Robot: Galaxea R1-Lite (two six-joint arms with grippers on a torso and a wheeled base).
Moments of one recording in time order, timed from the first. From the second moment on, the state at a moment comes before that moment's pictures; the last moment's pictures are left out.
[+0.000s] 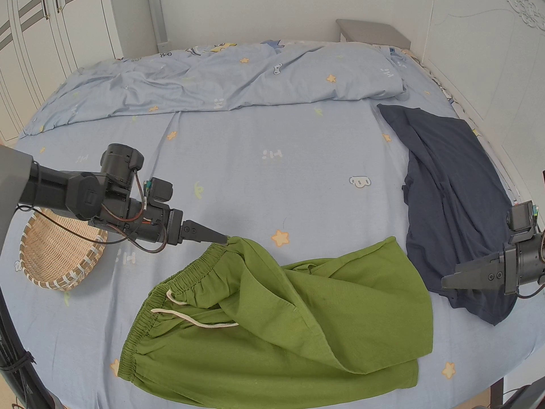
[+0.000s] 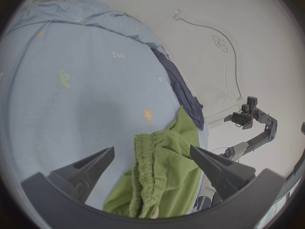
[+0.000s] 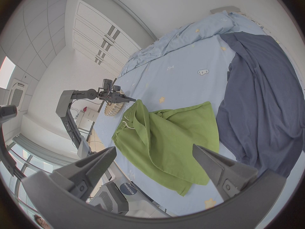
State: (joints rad) left arm -0.15 2.00 -1.31 0.16 -0.80 0.07; right arm 0.18 1.27 -0.82 0.31 0.64 0.05
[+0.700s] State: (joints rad) left arm -0.18 2.11 -1.34 0.15 -0.81 0.07; right arm 0.18 1.27 -0.79 0.28 0.63 0.05
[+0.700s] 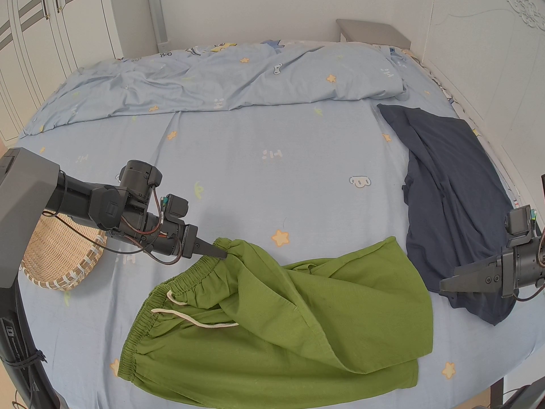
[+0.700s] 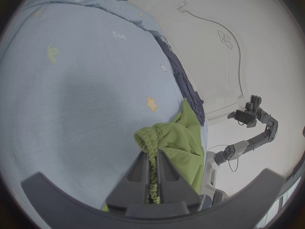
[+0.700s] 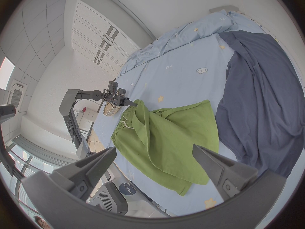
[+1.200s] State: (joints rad) left arm -0.09 2.00 -1.30 0.16 -0.84 0.05; right arm 0.17 1.28 -0.79 0.28 0.63 0.06
